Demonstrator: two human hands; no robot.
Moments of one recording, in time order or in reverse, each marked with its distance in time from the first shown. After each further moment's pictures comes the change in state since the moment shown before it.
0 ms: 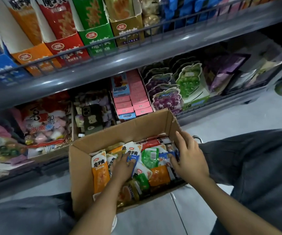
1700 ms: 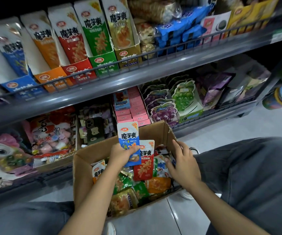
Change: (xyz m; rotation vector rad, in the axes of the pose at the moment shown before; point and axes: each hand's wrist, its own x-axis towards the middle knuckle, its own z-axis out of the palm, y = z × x) left_hand -0.048 0.086 -0.102 -0.742 0.134 0.017; right_hand 0.000 -0.007 -0.013 0.151 -0.034 0.073
